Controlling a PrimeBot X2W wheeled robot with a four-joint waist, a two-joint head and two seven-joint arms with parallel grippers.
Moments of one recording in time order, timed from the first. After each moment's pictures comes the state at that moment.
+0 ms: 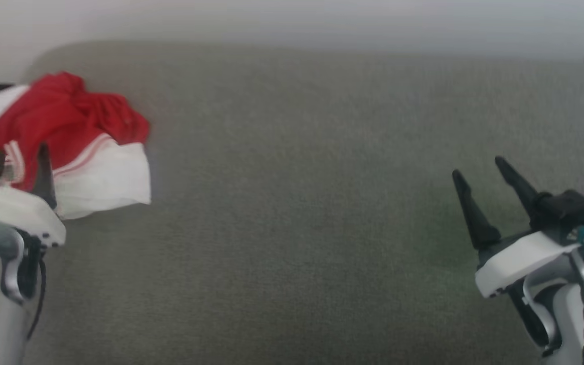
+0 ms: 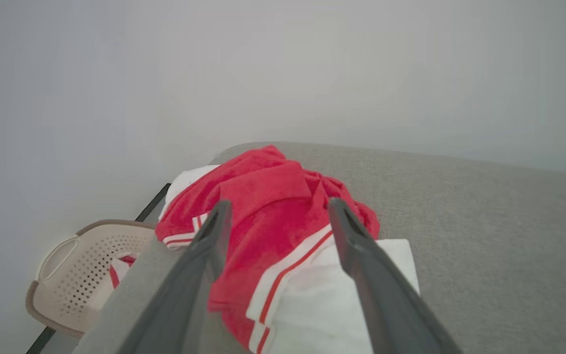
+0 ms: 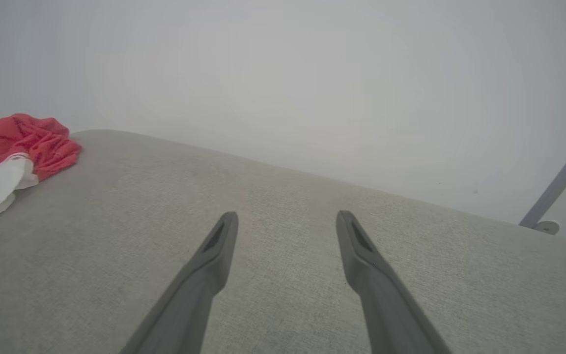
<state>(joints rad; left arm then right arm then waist) -0.46 0.45 0.00 0.51 -0.47 0.03 -0.07 -0.20 -0.25 0.12 0.04 0.24 0.13 -0.03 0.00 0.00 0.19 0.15</state>
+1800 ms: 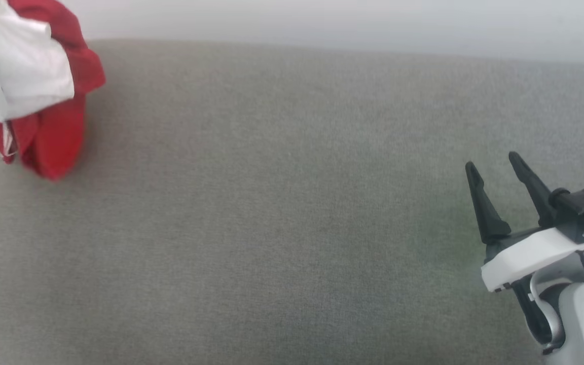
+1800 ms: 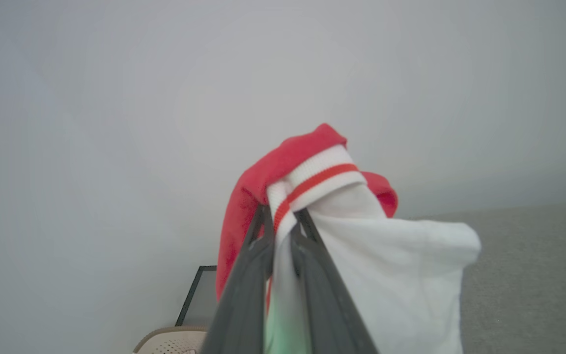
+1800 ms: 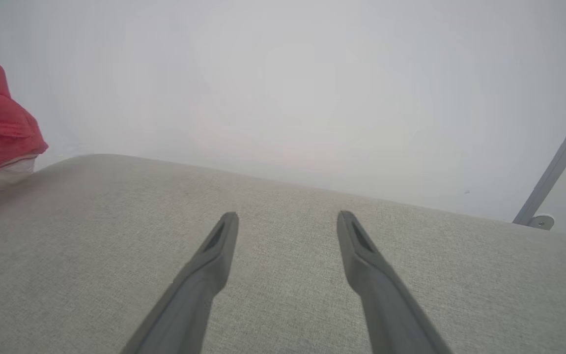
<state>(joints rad) -1.03 0.58 -0.25 0.85 -0.41 -0.12 0.03 -0.22 -0.22 0.05 0.05 0.25 0.13 -0.04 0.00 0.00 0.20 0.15</state>
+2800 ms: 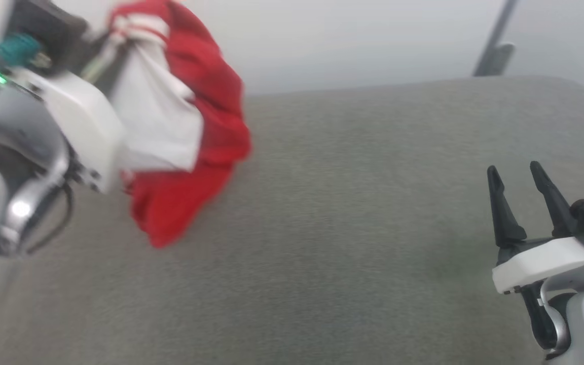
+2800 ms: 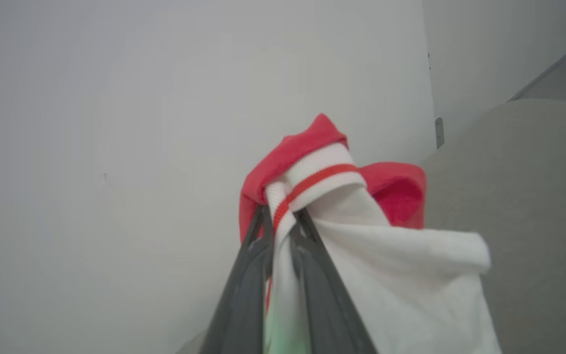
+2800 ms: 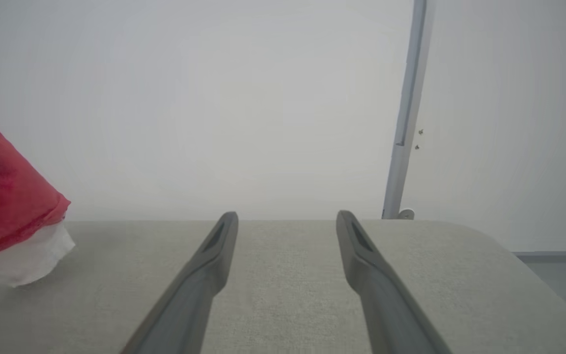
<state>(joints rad) -0.76 0.69 -0.36 -0.18 -0.50 -0.02 0.57 -0.19 -0.16 -0.03 0.10 0.25 0.13 -0.11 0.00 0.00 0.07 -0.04</state>
